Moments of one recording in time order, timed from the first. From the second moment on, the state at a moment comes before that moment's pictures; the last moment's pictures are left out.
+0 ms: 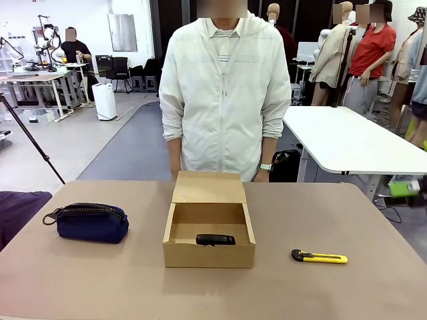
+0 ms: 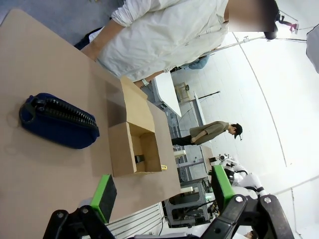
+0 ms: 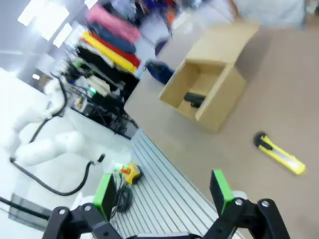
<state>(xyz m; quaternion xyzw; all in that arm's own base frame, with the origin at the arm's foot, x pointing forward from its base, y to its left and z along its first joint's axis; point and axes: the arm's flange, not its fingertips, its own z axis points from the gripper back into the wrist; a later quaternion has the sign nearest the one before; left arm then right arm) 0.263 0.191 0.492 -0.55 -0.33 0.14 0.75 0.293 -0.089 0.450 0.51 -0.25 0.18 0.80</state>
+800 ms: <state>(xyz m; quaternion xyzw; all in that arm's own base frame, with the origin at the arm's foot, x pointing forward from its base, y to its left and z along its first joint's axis) 0.263 0.191 0.492 -0.55 -0.33 0.14 0.75 0.294 -0.089 0.464 0.51 -0.28 0.18 0.80</state>
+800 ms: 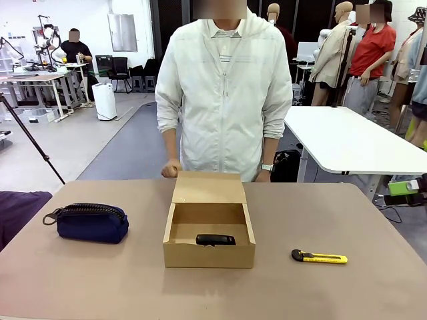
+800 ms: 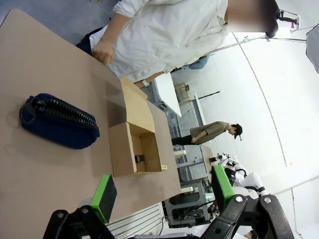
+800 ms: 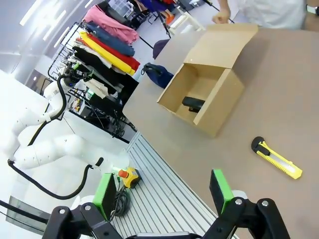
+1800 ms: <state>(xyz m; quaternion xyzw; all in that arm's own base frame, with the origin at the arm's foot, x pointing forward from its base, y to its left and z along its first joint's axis) 0.263 0.191 0.492 -0.55 -0.33 0.14 0.75 0.294 -0.089 0.464 0.50 -0.28 0.18 0.80</state>
